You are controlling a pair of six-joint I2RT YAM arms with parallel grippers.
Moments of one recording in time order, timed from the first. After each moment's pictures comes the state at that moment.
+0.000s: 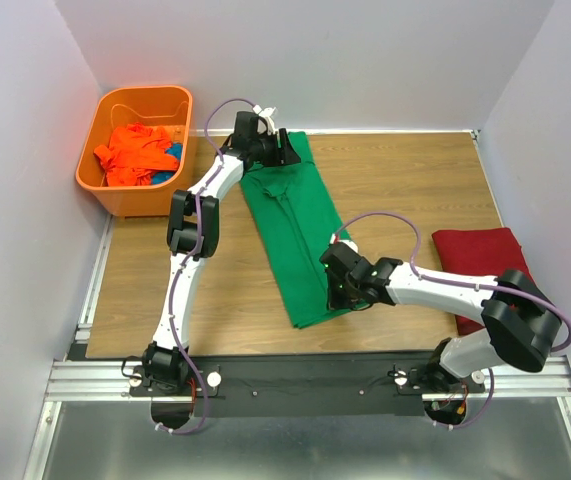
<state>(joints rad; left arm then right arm) -0.26 2.62 2.28 -0.19 0.57 -0.39 0.91 1.44 0.77 -0.42 0.08 0.75</state>
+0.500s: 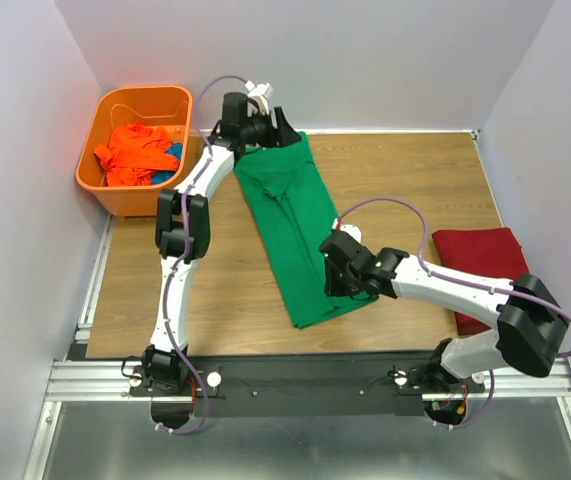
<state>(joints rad) -0.24 2.48 2.22 -0.08 0.66 -0.41 0.91 1.39 0.87 -0.52 0.21 0.73</state>
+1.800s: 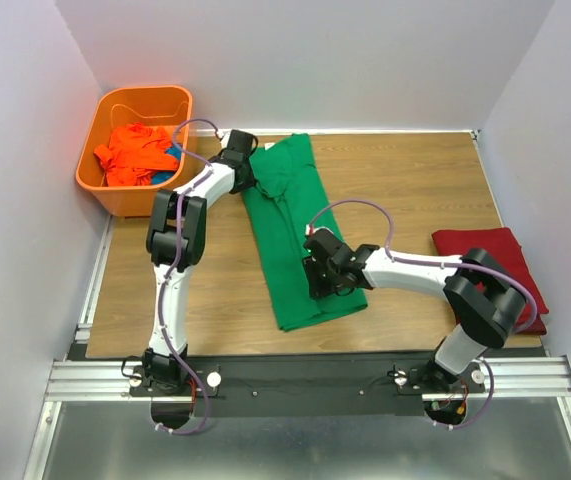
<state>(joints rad) -0.27 2.28 1.78 -0.37 -0.20 -0.52 0.88 1.64 0.91 -0.34 0.08 0.49</state>
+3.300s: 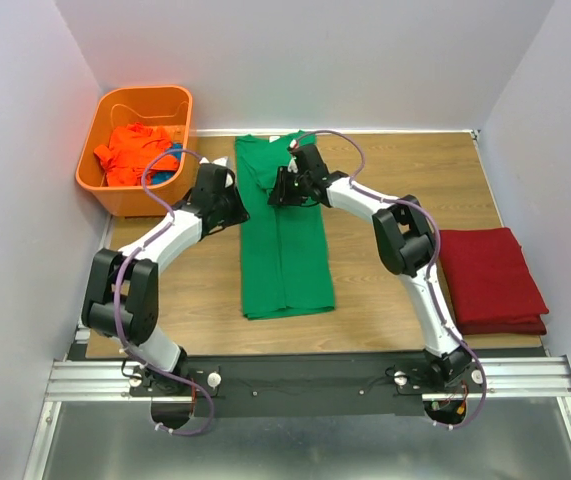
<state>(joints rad) -0.29 1.60 1.06 -0.21 0.11 -0.52 0.57 2.41 1.91 -0.21 -0.27 0.54</state>
